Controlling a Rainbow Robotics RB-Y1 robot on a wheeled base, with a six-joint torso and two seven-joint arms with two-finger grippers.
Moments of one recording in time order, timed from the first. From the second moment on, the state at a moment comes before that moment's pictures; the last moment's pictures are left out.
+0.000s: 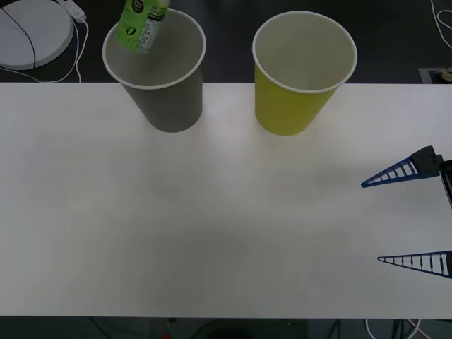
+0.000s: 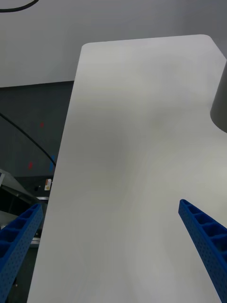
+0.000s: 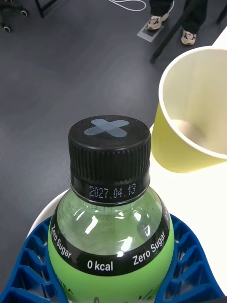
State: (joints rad) right arm 0.15 -1.08 -0.25 -1.99 1.09 -1.38 -0.07; left arm -1.34 0.76 -0.38 -1.21 -1.92 -1.32 1.11
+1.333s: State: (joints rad) right arm 0.15 -1.08 -0.25 -1.99 1.09 -1.38 -0.07; left arm -1.25 0.84 -0.38 -1.36 -1.89 -1.32 1.18
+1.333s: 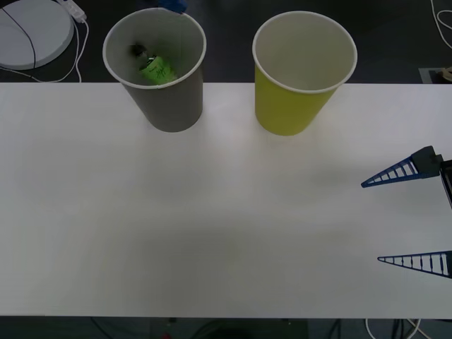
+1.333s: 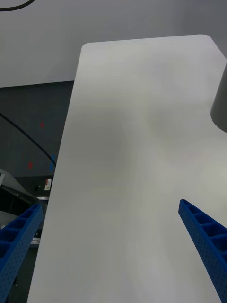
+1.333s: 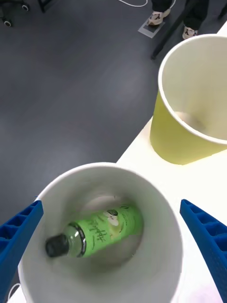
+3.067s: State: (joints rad) right arm 0.15 -1.08 -0.25 -1.99 1.09 -1.38 -0.07; left arm -0.29 1.08 0.23 -1.95 -1.40 -1.30 0.80
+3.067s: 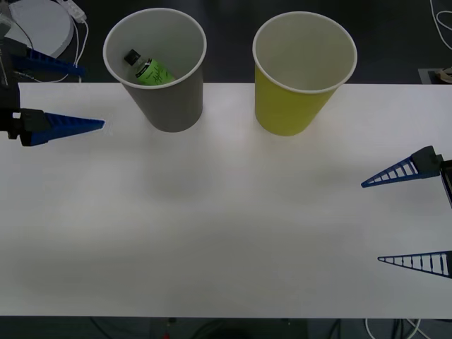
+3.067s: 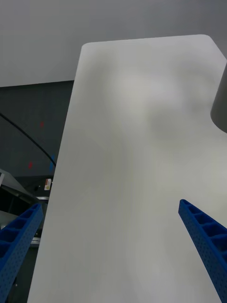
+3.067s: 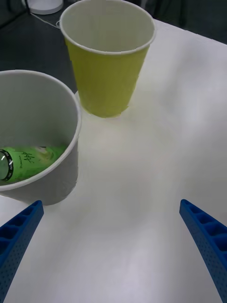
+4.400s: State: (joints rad) right arm 0.15 -1.08 -0.25 -1.99 1.09 -1.38 -0.07; left arm 0.20 1.08 0.48 -2.04 -1.19 -1.41 0.23
